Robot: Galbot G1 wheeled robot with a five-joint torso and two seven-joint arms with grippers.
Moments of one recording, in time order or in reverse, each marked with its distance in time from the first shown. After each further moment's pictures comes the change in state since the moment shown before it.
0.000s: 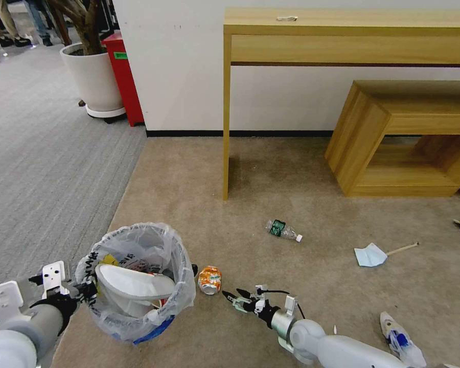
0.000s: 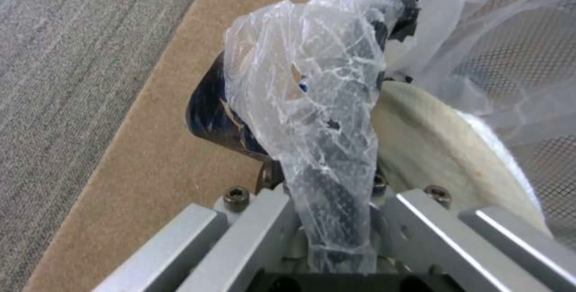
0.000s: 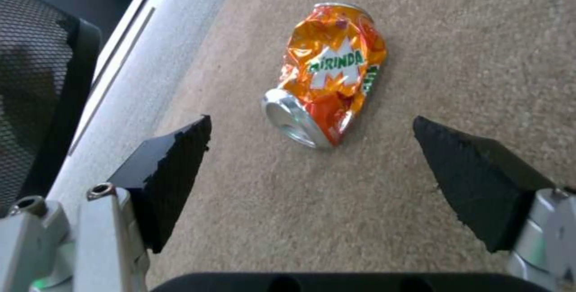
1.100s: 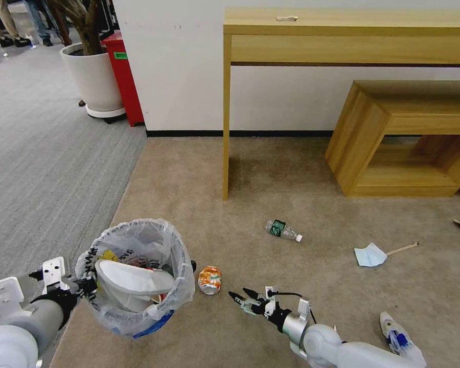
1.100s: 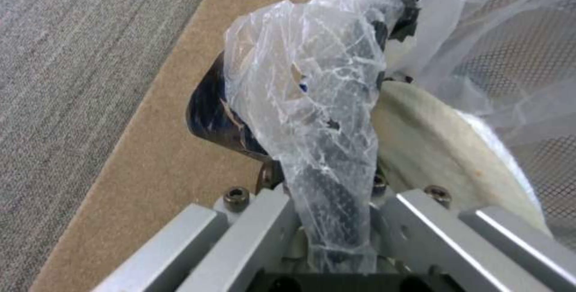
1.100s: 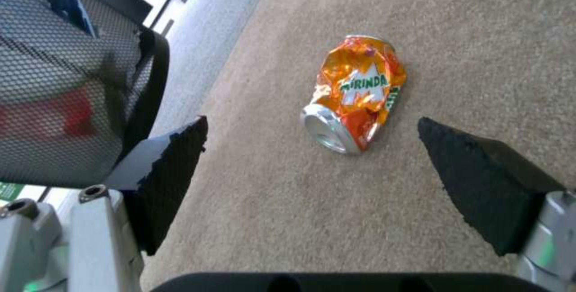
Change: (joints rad) left arm -0.035 0.005 0.006 0.022 0.013 0.000 0.011; right arm -0.049 -0.134 0.025 0.190 -0.001 0.032 0.012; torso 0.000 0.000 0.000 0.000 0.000
